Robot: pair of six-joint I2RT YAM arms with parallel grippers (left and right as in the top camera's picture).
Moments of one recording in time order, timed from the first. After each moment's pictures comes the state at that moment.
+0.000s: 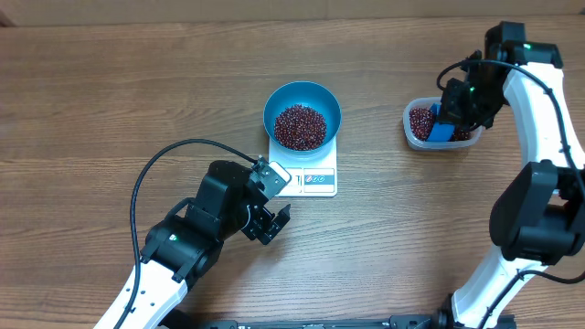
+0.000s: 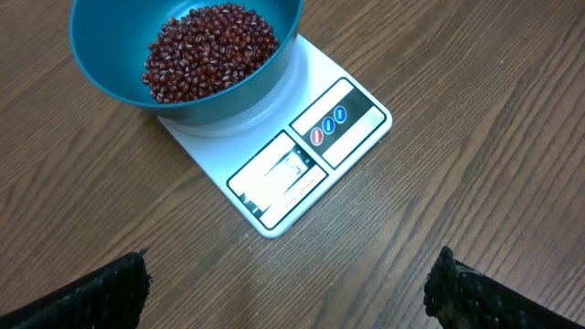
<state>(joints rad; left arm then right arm) -0.52 1.03 0.75 -0.52 0.11 0.24 -0.17 2.02 1.79 -1.24 -0.27 0.16</state>
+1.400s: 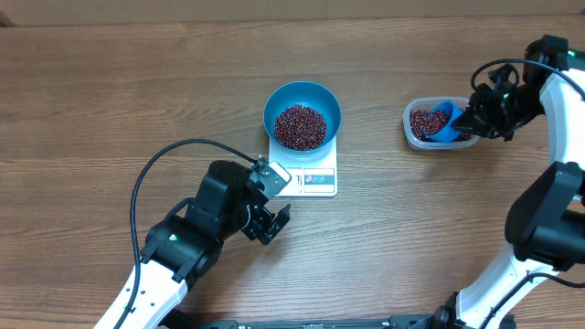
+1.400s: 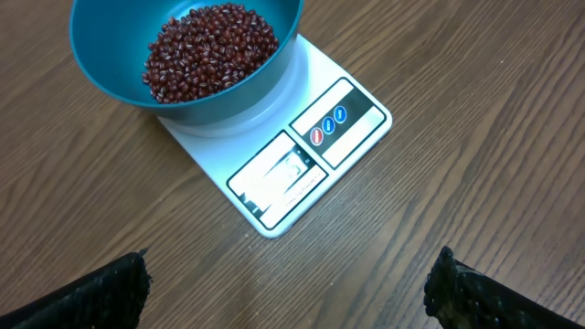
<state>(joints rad) -0.52 1.03 0.75 -0.52 0.11 0.24 -0.32 2.02 1.79 -1.35 -0.46 0.15</state>
